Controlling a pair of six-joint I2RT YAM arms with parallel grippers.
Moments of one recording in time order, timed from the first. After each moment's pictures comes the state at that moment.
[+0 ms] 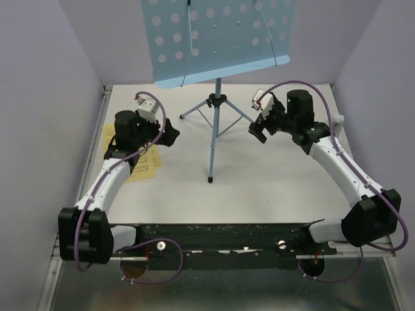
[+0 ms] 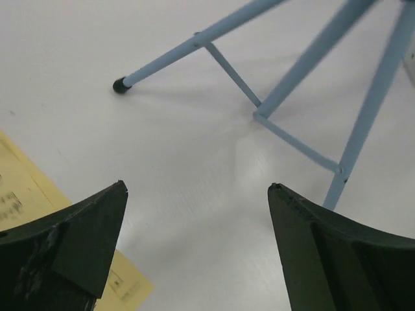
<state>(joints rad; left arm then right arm) -0.04 1.31 0.92 0.00 0.49 -0.22 0.33 1.38 1.22 -0.35 -0.42 -0.63</state>
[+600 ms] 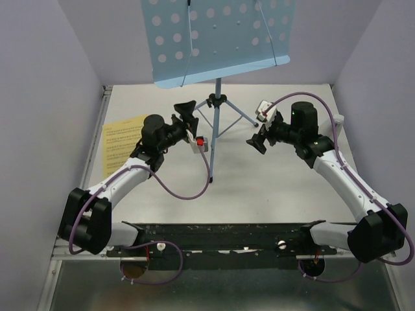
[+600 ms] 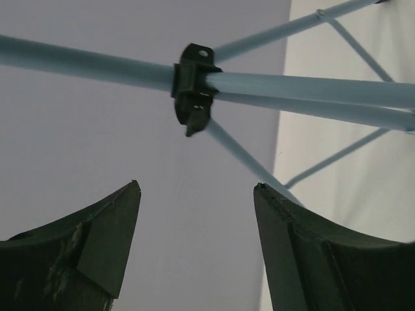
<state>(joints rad) -0.40 1.27 0.75 0.44 0.49 1.30 0.33 1.24 1.04 -0.25 -0.54 -0.57</state>
